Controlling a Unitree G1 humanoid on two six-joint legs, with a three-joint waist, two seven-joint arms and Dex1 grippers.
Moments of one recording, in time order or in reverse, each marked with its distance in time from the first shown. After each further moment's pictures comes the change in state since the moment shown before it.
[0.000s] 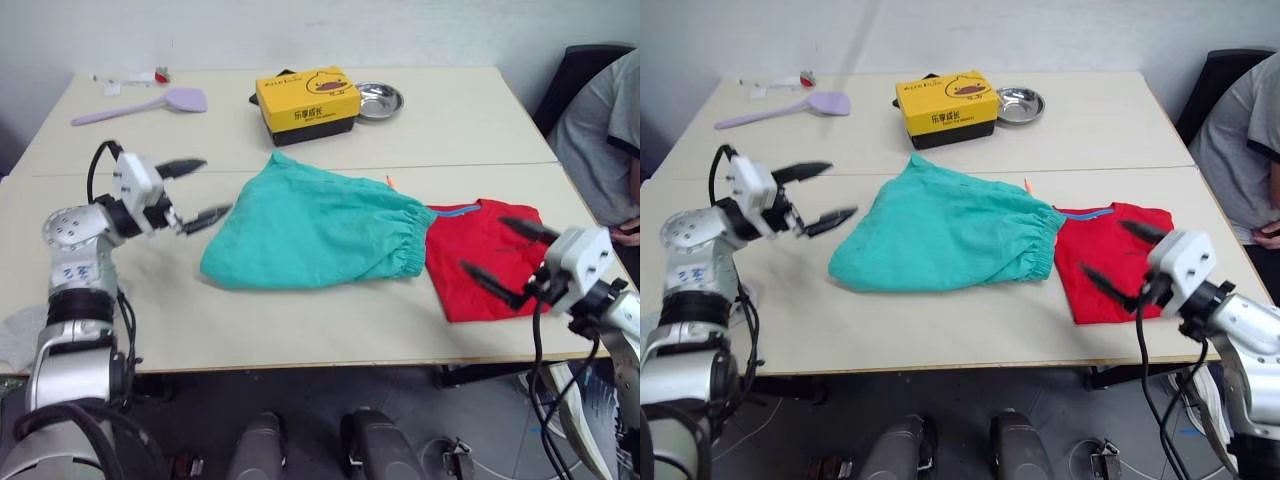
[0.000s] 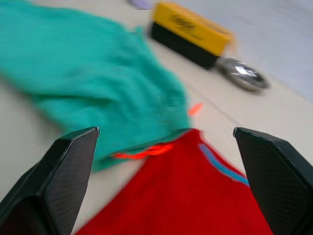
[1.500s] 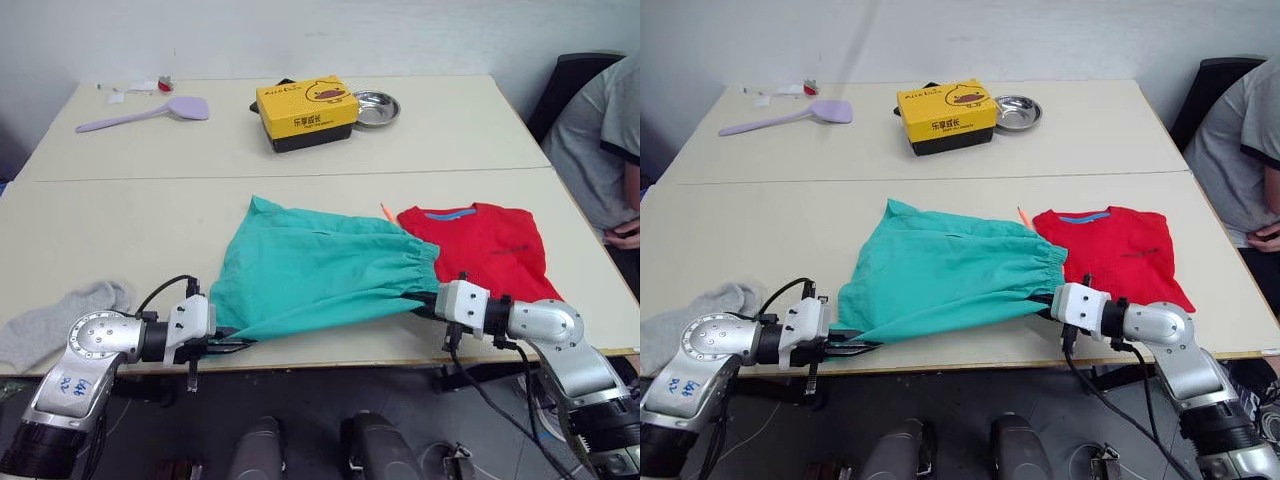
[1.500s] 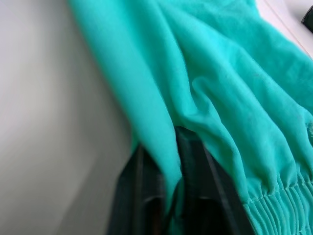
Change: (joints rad) left arm 0.603 0.075 -0.126 -0.758 -0.035 0.435 0.119; right arm -0.252 0.017 0.423 0.293 -0.250 -0.224 0.042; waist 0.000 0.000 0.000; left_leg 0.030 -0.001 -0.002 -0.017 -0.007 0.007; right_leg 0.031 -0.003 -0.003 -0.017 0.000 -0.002
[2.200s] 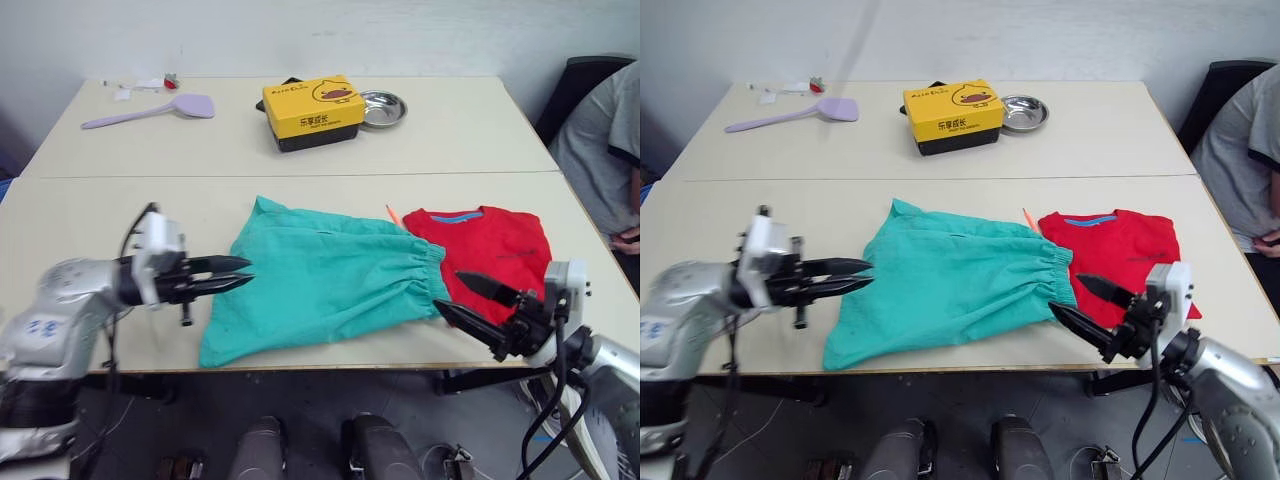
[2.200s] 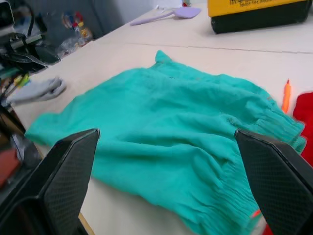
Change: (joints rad) left arm -0.350 -0.079 0.043 0.122 -0.178 0.163 -0.012; right arm 0.394 0.079 -0.436 -0.506 0.752 0.690 -0.308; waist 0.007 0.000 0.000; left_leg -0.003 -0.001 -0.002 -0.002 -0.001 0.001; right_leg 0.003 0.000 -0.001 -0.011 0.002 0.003
